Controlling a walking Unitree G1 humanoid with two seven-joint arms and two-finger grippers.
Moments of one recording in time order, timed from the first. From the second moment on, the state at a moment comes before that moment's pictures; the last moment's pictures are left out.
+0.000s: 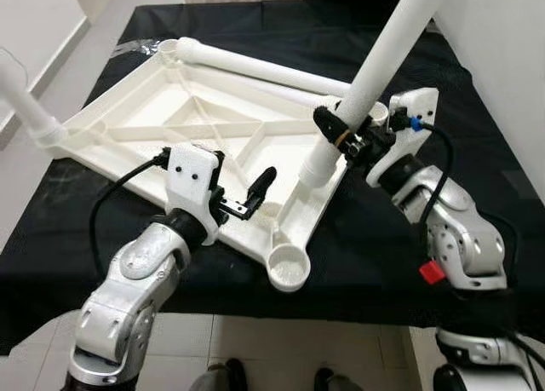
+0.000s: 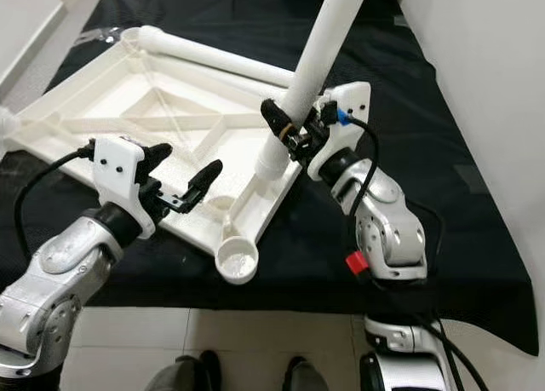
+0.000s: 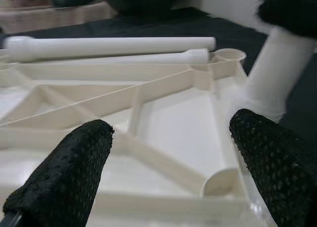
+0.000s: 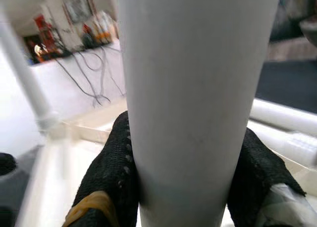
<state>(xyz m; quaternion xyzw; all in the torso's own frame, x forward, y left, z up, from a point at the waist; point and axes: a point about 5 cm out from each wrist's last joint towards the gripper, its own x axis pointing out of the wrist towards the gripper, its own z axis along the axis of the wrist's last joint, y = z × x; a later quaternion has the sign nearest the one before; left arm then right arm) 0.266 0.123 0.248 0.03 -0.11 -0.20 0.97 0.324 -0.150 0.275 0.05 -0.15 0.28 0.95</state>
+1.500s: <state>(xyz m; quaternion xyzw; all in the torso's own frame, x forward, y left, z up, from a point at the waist) 0.240 0.102 0.217 -0.03 -0.10 -0.38 0.92 0.240 -0.164 0.188 -0.06 0.06 0.50 0.86</state>
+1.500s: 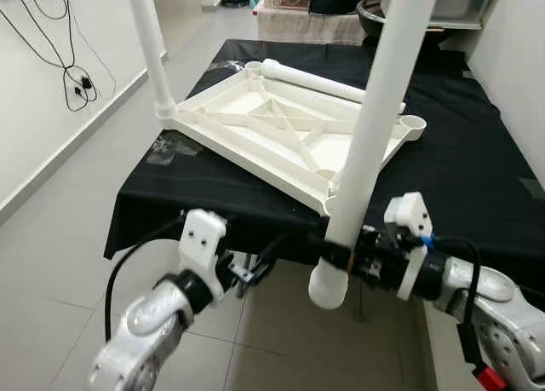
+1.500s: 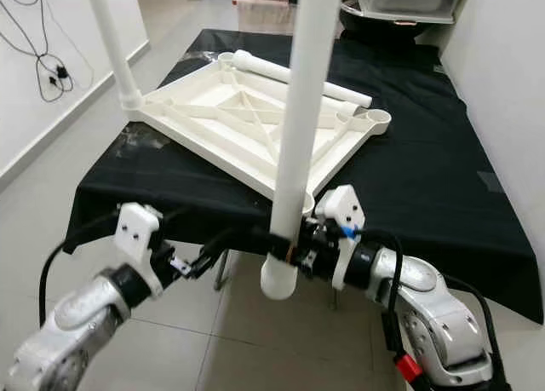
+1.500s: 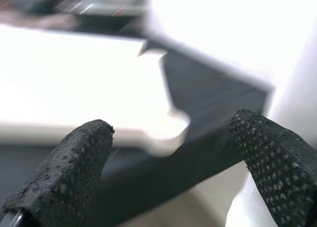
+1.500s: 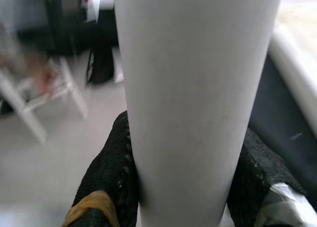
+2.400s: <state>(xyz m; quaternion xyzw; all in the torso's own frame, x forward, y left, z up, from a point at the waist) 0.267 0.089 0.310 0.02 -0.21 -0.51 0.83 0.258 -0.122 0.197 -0.11 0.03 0.52 0.85</state>
